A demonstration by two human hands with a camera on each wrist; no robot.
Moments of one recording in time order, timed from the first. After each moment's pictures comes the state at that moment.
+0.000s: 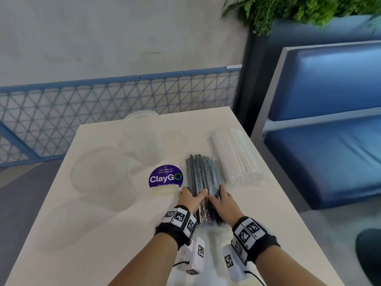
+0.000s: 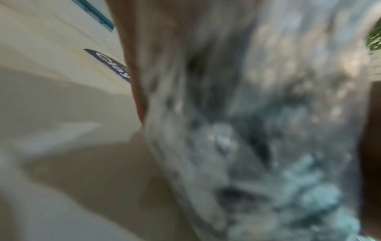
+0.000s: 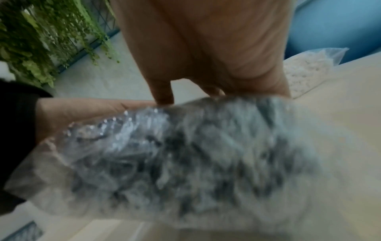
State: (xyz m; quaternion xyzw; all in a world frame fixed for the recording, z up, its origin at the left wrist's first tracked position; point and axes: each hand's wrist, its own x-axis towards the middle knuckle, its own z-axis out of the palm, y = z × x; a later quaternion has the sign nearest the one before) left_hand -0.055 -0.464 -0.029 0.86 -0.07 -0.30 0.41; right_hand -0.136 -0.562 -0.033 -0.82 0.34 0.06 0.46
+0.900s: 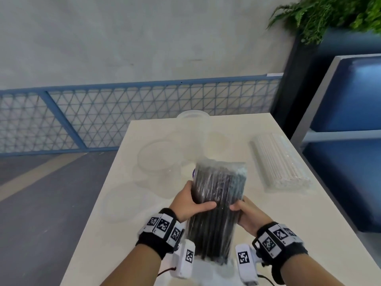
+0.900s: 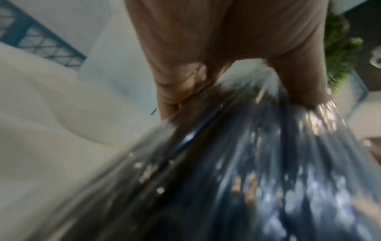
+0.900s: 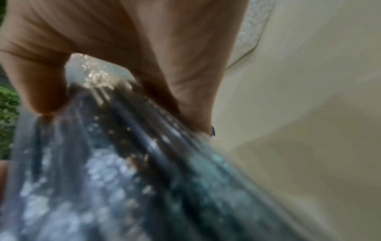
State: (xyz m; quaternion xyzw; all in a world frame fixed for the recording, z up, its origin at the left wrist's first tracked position) left_hand -0.033 -0.309 0.015 0.81 -0.21 -0.26 0.48; right_hand -0.132 -0.482 -0.001 -0.54 0.13 0.07 0.83
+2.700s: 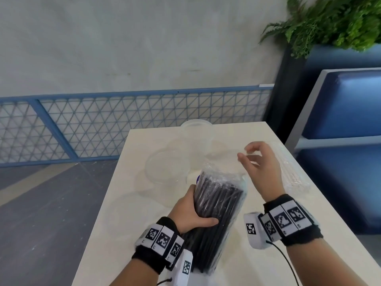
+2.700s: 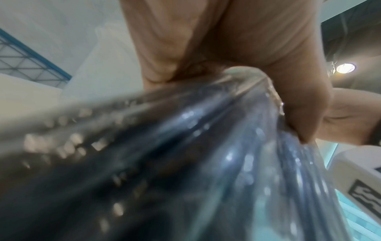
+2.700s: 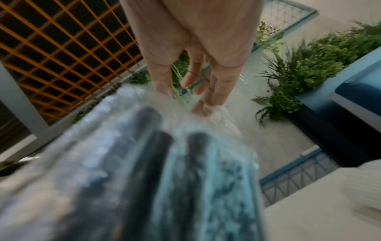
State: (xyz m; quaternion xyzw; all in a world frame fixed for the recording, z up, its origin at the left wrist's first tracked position) left_hand -0.027 -0.277 0.042 0.80 -0.30 -0.25 0.45; right_hand -0.089 -0.477 0.106 -0.79 0.13 -0.34 0.49
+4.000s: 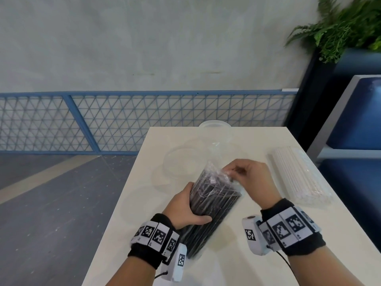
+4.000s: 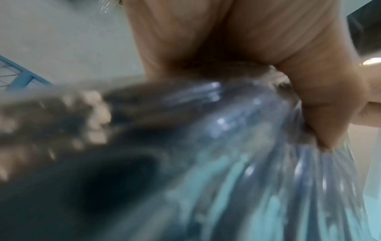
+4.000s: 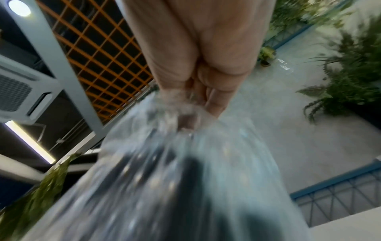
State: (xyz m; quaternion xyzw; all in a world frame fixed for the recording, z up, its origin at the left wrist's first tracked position) left_hand -0.020 -0.234 0.045 0.83 -0.29 -0.19 0.43; right_hand -0.080 -0.432 0.115 -0.89 0.02 -0.21 0.41
